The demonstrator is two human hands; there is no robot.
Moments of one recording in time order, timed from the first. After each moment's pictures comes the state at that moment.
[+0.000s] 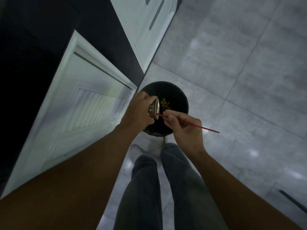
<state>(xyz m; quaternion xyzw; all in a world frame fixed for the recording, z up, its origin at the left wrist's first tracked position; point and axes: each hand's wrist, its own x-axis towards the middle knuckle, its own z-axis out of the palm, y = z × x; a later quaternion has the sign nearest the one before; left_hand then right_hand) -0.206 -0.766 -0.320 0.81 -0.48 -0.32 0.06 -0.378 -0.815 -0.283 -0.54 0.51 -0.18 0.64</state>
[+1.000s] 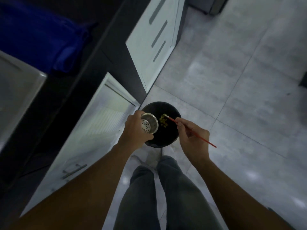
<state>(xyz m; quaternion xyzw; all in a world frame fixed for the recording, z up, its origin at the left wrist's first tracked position) -0.217 -0.745 -0.227 0.86 -0.30 -0.37 0.19 -0.399 -0.847 -0.206 -0.71 0.49 -0.20 0.46</state>
